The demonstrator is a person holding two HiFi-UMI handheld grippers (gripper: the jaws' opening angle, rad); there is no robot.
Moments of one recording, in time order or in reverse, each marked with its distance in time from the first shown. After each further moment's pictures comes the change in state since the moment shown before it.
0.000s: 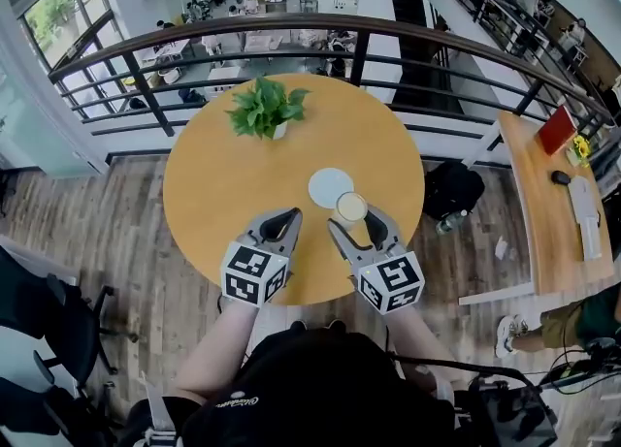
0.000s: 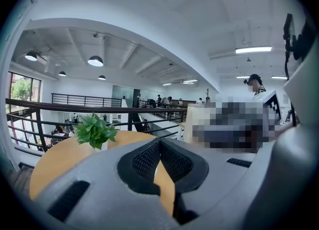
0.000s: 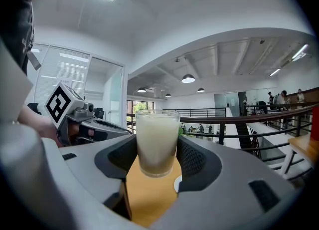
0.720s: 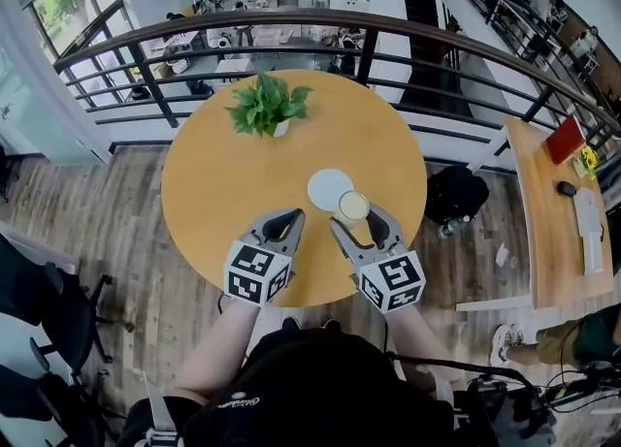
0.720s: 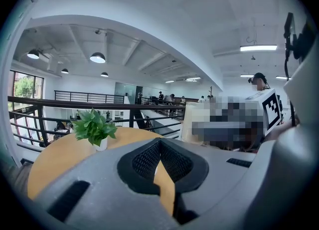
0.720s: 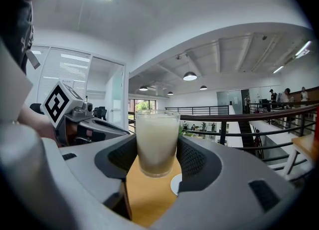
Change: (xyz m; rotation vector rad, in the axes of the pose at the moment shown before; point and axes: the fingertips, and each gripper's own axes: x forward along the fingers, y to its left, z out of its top) left arm 0.027 -0.004 -0.008 -0.024 0.040 0.028; right arm 0.008 -0.028 -0.009 0.003 0.022 0.035
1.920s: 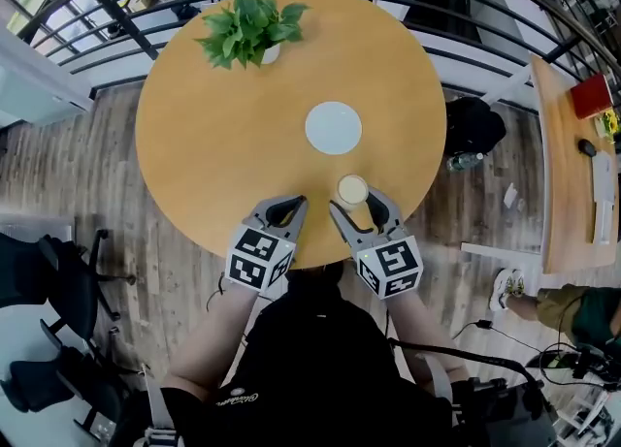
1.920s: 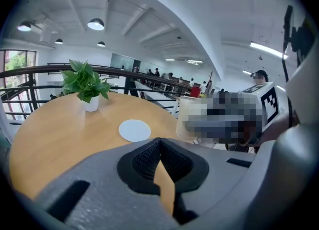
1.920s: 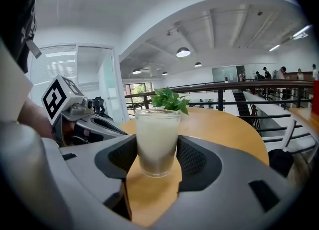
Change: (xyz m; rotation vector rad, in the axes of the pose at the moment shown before) left arm 0.041 0.001 -0.127 -0.115 0.285 -0.099; right arm 0.024 -0.007 -0.124 0.132 0.232 -0.015
